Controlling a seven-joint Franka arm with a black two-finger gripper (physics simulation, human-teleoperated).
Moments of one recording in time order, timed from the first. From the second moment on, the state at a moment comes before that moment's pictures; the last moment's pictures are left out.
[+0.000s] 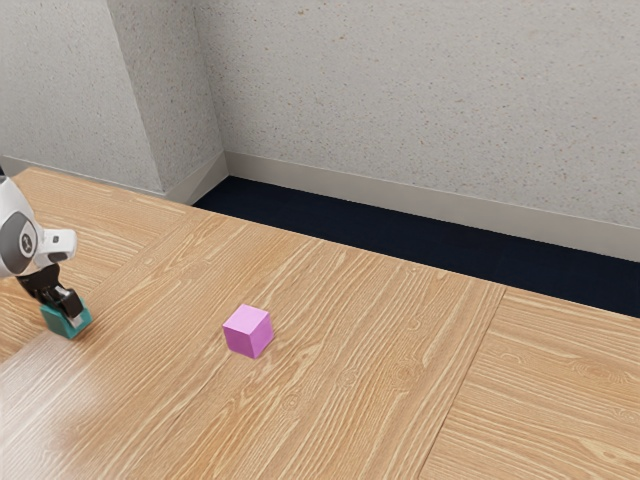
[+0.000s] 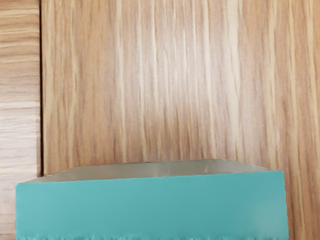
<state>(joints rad) 0.69 0.33 -0.04 -2.14 -0.05 2.54 0.74</state>
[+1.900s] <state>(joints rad) 0.21 0.12 -0.12 -2.24 -0.01 2.55 -0.01</state>
